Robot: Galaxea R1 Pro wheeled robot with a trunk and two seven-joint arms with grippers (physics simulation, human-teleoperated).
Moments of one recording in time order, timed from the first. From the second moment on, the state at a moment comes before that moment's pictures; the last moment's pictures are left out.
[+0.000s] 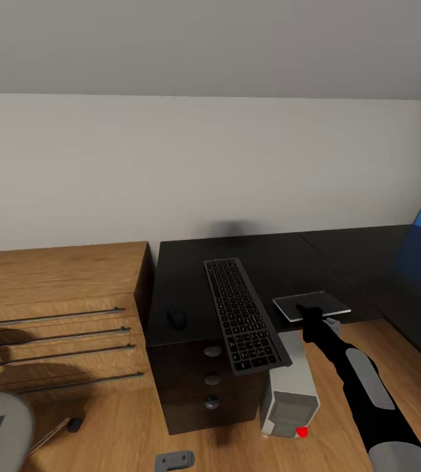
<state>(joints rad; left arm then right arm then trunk) 0.05 -0.06 -0.49 -1.25 0.49 0.41 0.51 -0.48 -0.09 -0.15 -1.11 -1.50 0.31 -0.12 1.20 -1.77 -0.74</state>
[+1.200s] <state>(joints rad) 0.05 -0.06 -0.49 -1.26 0.49 0.41 0.51 -0.48 -0.09 -0.15 -1.11 -1.51 0.30 -0.12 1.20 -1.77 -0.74</state>
